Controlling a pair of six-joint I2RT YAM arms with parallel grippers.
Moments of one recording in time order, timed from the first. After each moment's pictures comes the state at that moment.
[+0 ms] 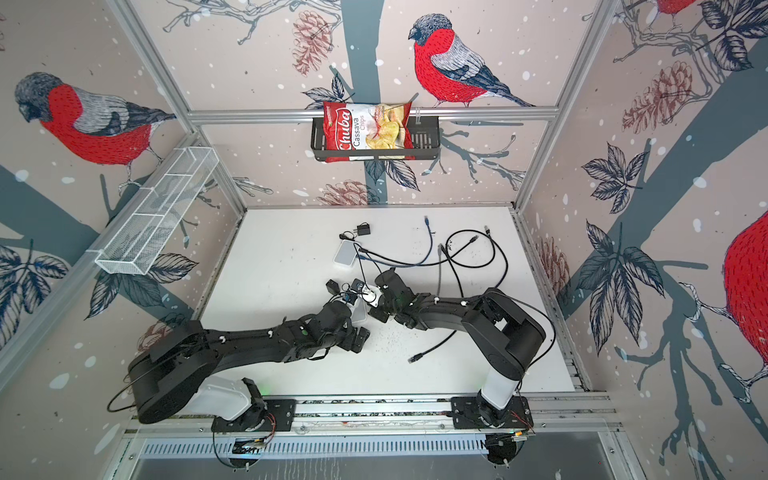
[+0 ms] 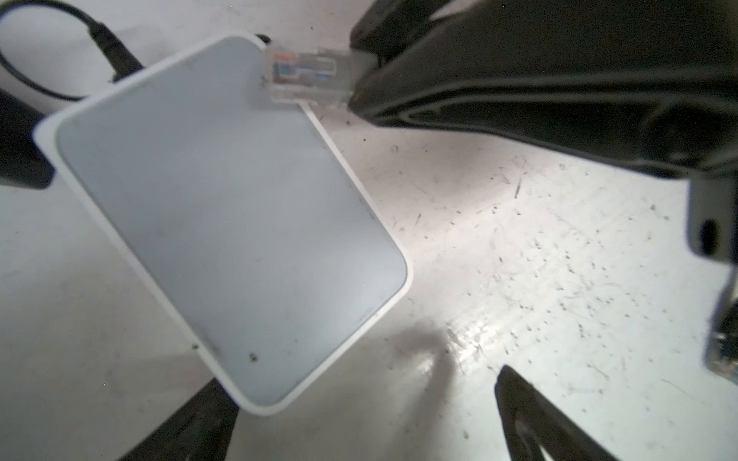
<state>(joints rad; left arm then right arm) -0.88 1.41 0.52 -0.01 -0.05 -0.45 0.88 1.70 0.82 0.18 -0.12 -0.45</state>
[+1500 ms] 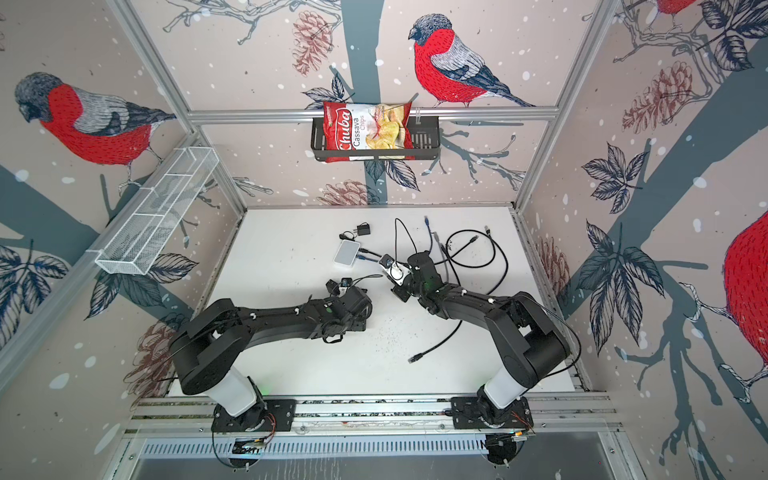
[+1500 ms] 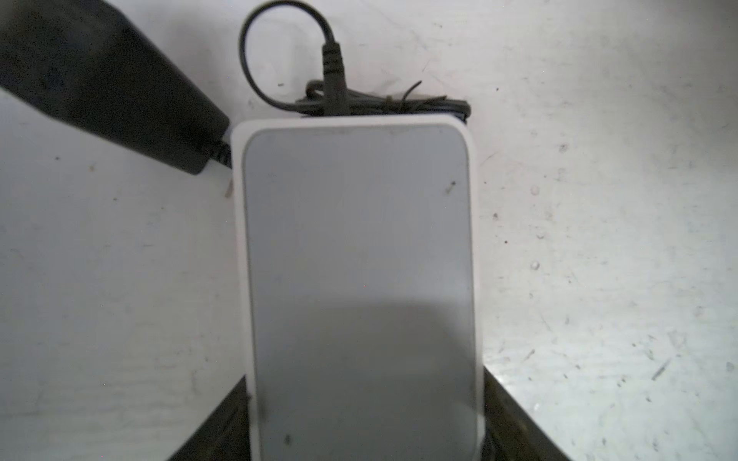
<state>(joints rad) -0.89 1.65 0.81 -0.30 -0.30 -0.76 0.63 1.60 0.77 0.25 -0.19 -0.44</state>
